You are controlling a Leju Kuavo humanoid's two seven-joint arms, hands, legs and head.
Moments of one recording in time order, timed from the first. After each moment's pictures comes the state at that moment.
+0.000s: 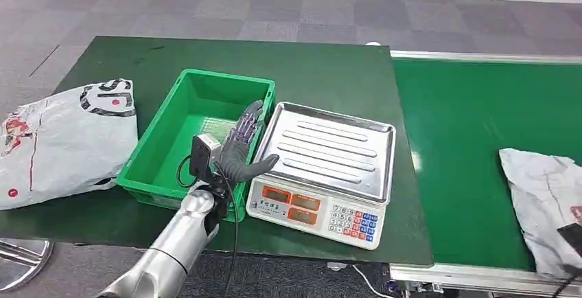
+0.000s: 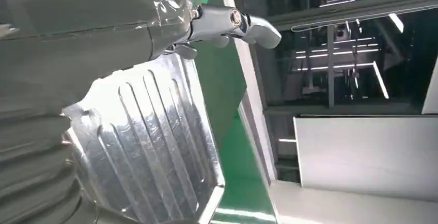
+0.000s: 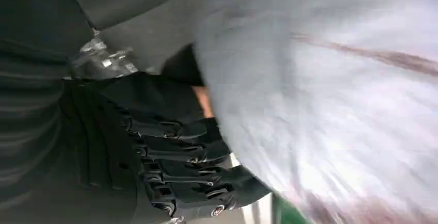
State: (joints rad) left arm -0.57 -0.24 -0.26 -0.77 0.02 -0.20 -0.70; right arm -0.23 -0.64 -0.34 -0.48 0.74 0.03 0.34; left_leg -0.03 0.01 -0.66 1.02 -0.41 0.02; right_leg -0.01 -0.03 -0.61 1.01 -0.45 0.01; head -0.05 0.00
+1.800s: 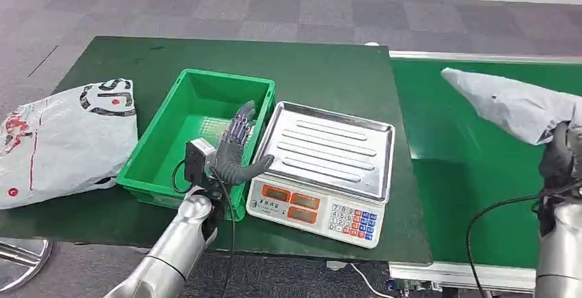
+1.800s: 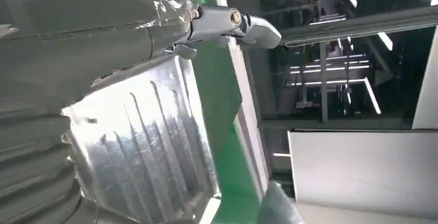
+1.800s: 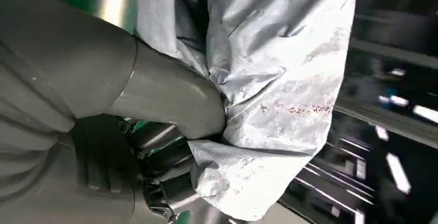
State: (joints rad) left arm -0.52 -0.23 -0.27 -0.85 0.03 -0.14 -0.70; right arm -0.37 -0.32 -0.40 -1.12 0.15 -0.04 -0.43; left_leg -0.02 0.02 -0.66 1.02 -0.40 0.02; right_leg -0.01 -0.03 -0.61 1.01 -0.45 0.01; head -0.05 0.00
